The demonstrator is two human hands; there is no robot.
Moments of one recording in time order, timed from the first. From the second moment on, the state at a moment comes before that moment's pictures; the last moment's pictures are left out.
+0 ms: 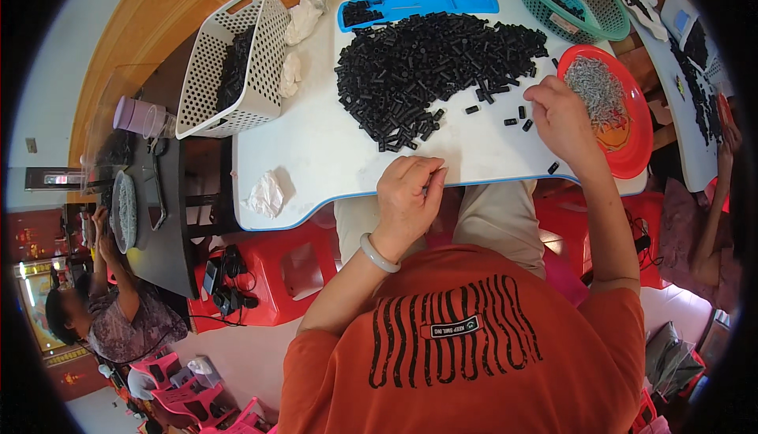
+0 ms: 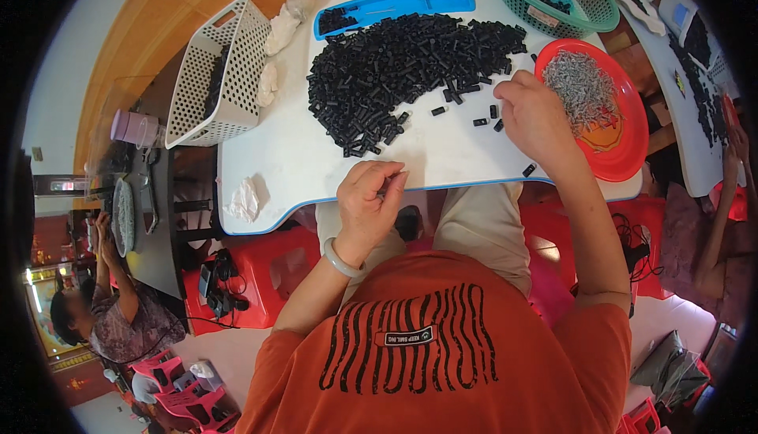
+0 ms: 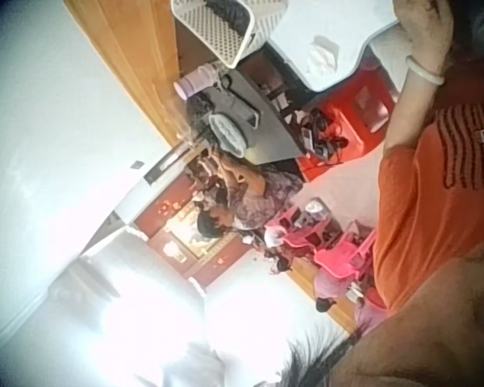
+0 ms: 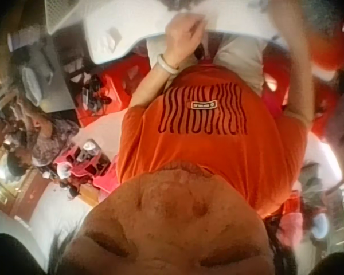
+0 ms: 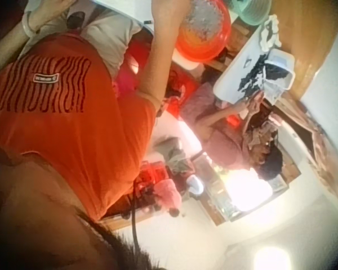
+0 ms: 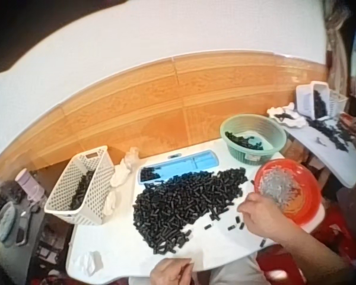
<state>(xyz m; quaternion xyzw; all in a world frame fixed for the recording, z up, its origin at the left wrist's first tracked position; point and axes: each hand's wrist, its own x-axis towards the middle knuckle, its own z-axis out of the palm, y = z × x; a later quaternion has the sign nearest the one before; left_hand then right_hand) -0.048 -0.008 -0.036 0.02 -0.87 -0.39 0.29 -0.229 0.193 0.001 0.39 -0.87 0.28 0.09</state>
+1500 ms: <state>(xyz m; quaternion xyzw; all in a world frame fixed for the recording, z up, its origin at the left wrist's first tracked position) -0.029 0.003 0.026 0.00 -0.67 -0.65 0.35 -0.120 0.130 0.035 0.21 -0.51 0.80 -0.25</state>
